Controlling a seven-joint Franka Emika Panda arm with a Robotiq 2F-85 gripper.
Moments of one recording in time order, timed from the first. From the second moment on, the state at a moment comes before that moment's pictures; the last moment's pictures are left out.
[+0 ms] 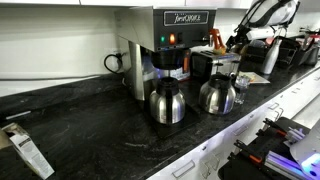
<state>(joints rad) -0.18 -0.23 -0.16 -2.47 -0.13 2.69 0.01</state>
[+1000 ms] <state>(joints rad) -0.18 -0.13 -0.17 -2.38 -0.11 2.77 -0.04</state>
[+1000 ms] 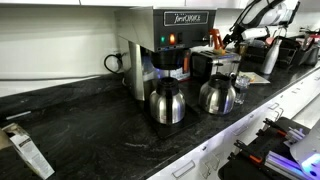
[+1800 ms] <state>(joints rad) -0.17 -0.05 -0.18 -2.29 -0.11 2.77 -0.04</state>
